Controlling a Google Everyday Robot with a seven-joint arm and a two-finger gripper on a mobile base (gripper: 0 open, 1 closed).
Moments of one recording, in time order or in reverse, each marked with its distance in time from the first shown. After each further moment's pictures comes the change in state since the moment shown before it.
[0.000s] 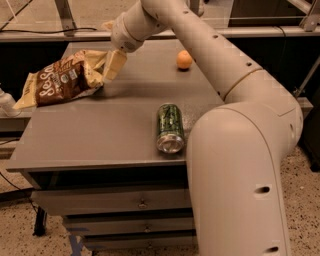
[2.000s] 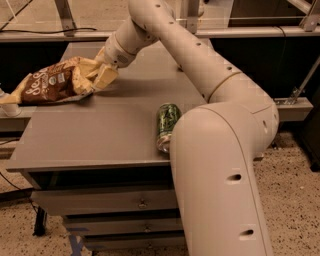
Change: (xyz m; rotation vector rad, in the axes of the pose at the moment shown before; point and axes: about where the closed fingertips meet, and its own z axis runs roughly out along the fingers) arm 0.009 0.049 0.045 -0.212 0.009 0.091
